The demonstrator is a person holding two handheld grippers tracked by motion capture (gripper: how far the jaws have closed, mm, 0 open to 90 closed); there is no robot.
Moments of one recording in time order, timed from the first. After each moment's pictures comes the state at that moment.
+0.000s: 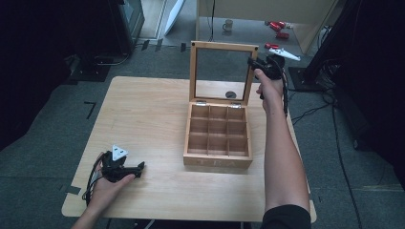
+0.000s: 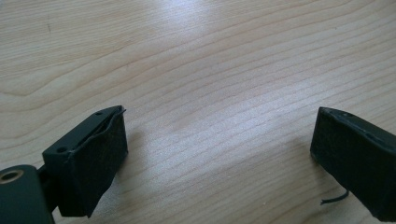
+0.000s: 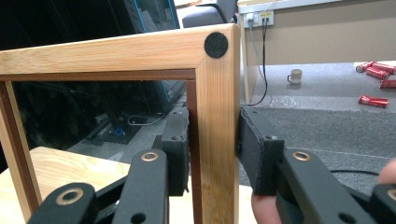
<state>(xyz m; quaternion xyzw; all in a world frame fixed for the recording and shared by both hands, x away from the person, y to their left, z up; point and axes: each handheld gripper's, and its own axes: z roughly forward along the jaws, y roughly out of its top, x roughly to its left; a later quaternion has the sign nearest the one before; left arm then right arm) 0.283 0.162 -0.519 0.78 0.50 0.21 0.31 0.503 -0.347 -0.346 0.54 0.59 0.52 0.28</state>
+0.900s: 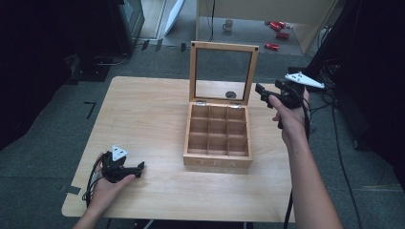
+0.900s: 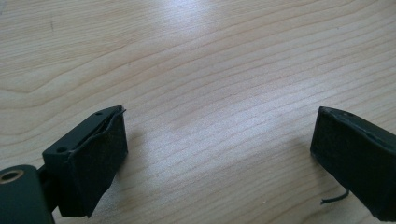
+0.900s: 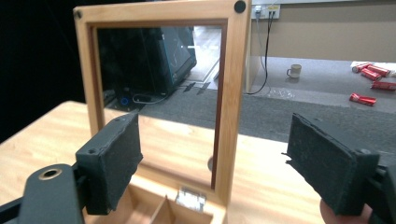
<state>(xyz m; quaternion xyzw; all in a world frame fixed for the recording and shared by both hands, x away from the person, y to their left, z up) 0.282 0.161 -0.519 0.78 0.50 0.21 0.31 0.377 -0.363 -0.331 0.52 0.63 0.50 0.29</state>
